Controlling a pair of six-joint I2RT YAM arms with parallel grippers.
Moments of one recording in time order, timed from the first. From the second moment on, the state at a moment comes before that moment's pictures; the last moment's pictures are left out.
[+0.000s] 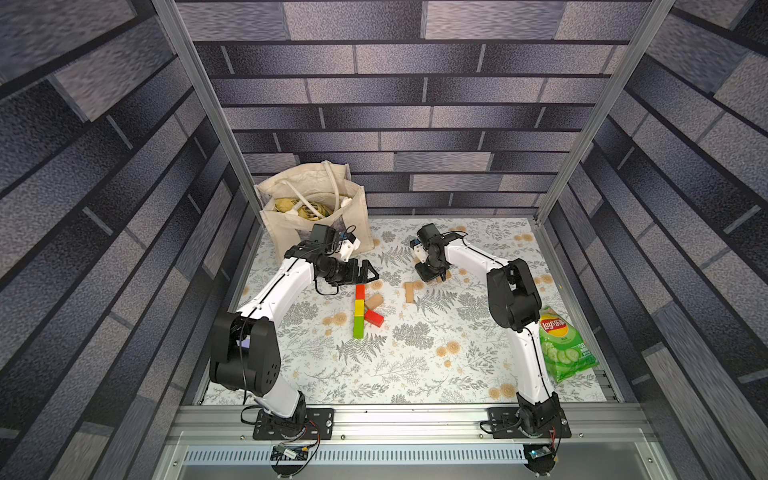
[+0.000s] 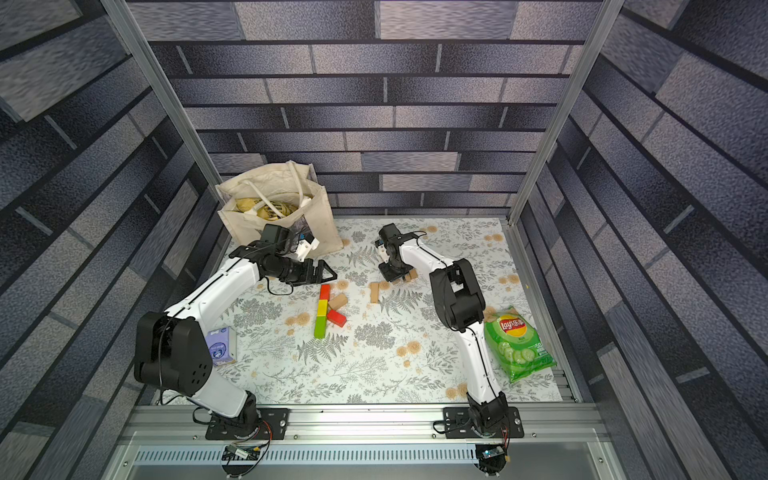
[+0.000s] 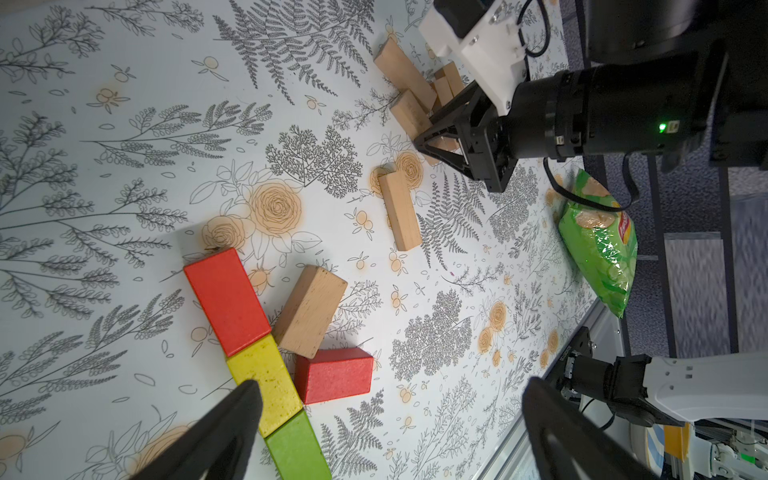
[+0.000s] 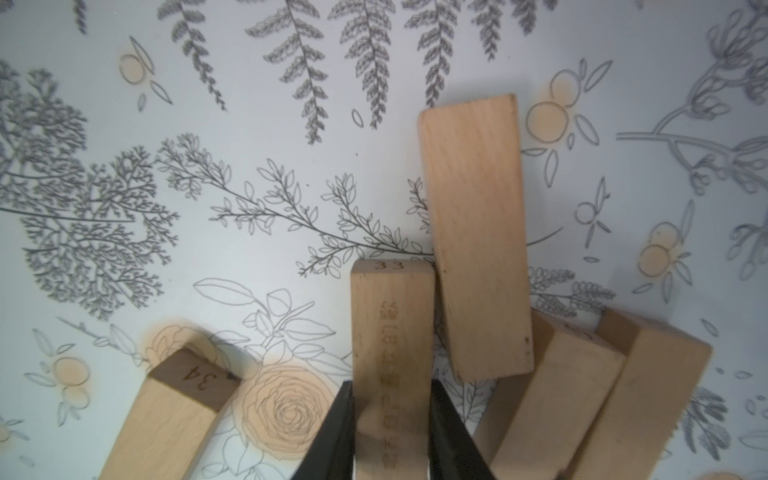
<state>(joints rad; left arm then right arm) -0.20 1.58 1.26 -0.73 0.66 -0.13 0.49 2.28 1.83 -0.84 -0.03 -0.10</state>
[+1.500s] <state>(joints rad) -0.22 1.39 1.09 -0.81 0.70 -0.20 0.72 1.87 1.41 -0.85 0.03 0.55</state>
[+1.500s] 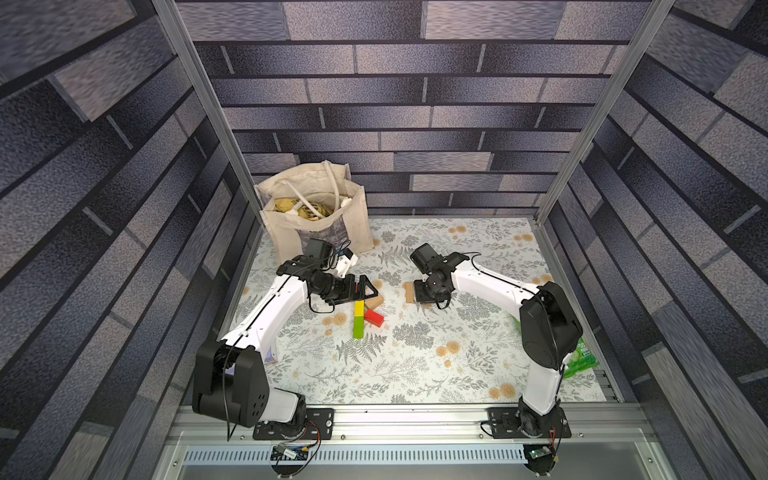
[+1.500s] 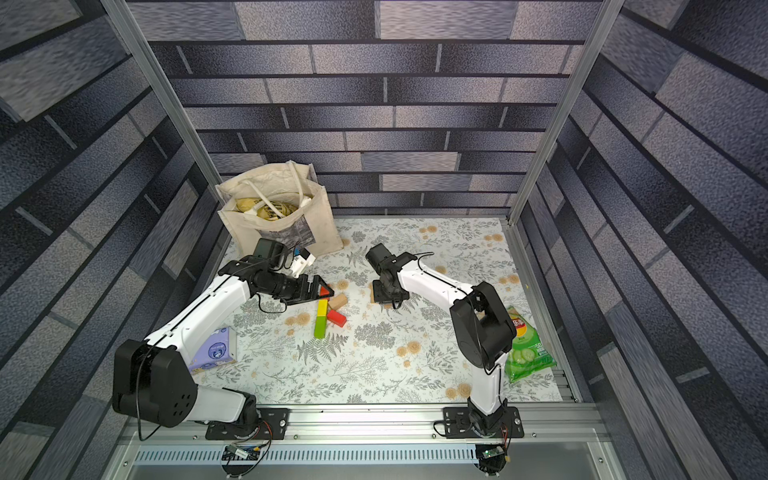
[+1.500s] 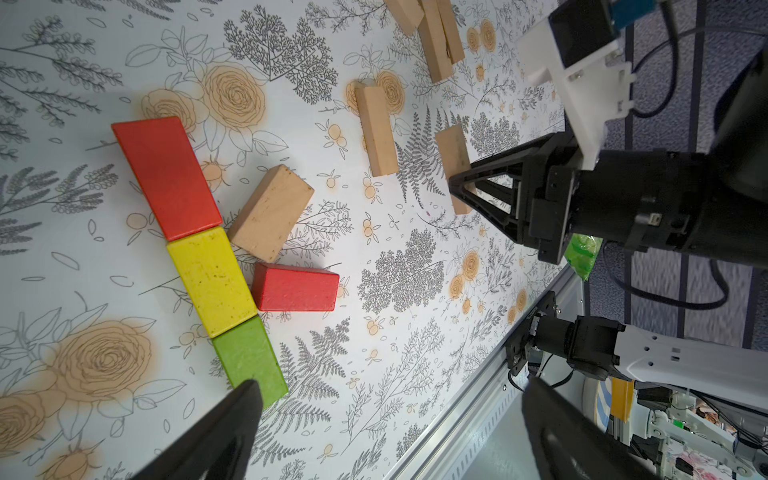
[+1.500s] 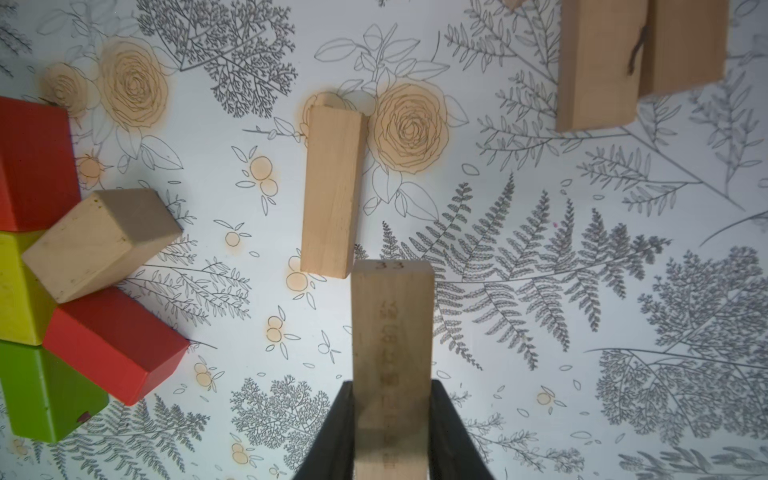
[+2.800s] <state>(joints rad) -0.18 1.35 1.05 -0.80 0.67 -0.22 0.80 1.90 1.26 -0.66 -0.05 0.73</state>
